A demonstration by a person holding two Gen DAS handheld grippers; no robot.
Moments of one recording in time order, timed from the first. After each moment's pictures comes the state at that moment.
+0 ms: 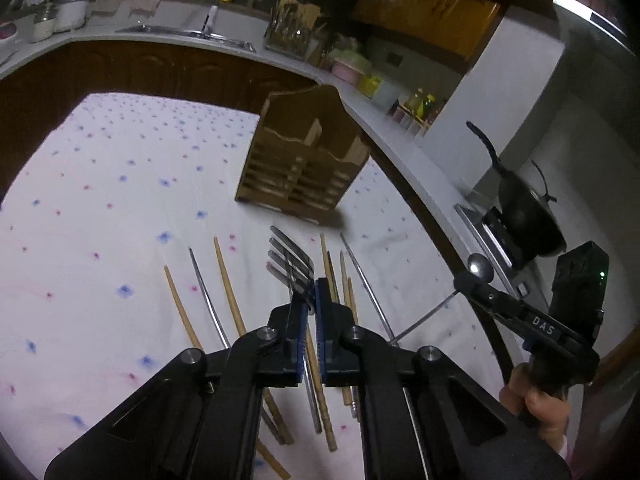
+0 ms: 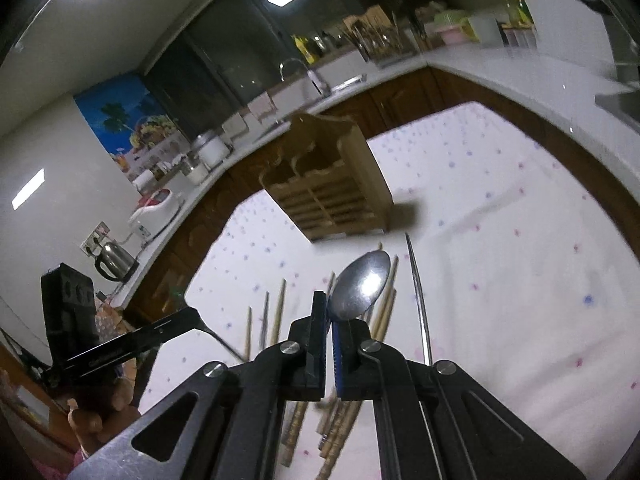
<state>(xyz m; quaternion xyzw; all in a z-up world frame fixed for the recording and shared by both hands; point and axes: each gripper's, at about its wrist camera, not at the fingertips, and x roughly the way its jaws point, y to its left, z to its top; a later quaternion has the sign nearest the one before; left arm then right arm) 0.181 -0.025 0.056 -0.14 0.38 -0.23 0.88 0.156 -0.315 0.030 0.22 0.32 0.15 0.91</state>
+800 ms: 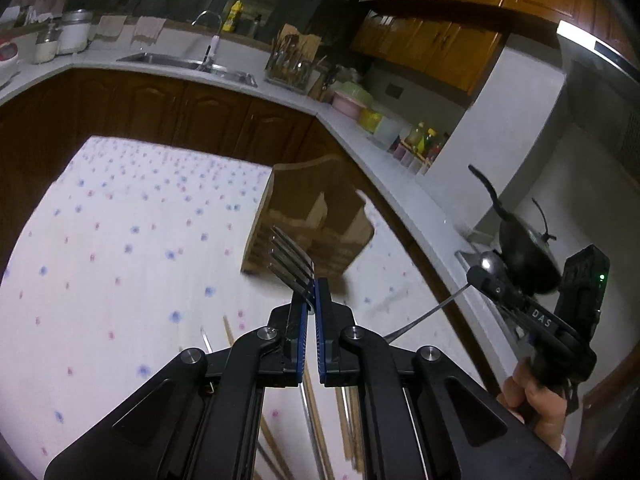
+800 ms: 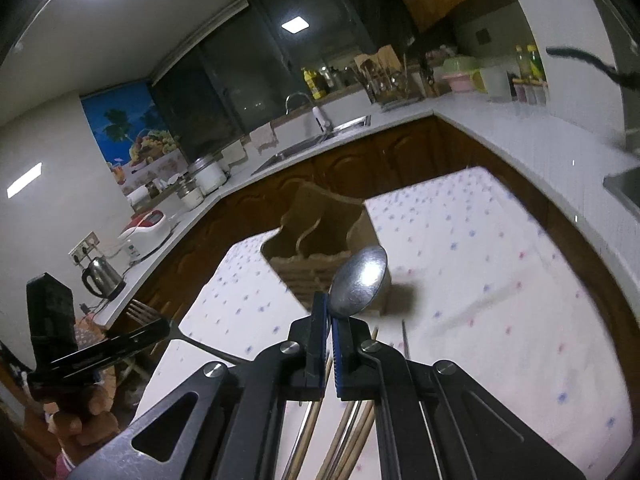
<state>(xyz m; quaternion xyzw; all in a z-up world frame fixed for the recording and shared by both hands) 0.236 -0.012 0.104 -0.15 0.33 -0.23 0.90 0.203 -0.321 0.083 0.17 0.26 0.13 0.94</state>
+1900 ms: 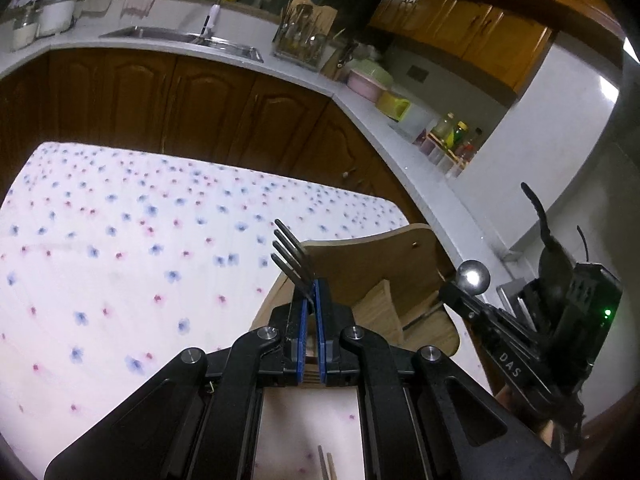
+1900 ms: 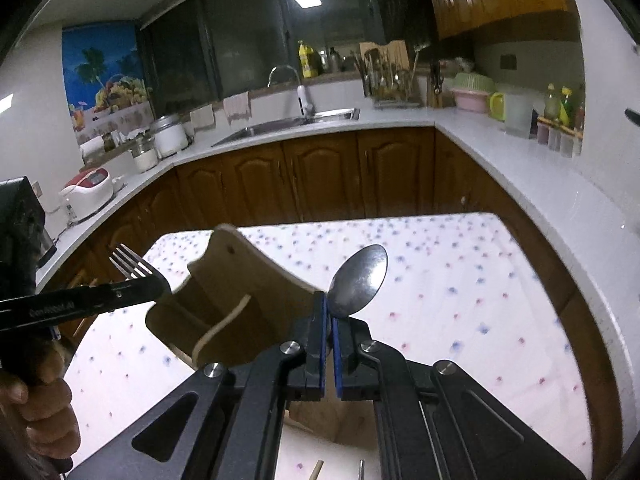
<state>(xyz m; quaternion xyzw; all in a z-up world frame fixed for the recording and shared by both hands) 0.409 -0.049 0.065 -0.15 0.38 -0.23 0.88 0.371 -0.281 0.051 0.05 0.30 0.08 0.95</state>
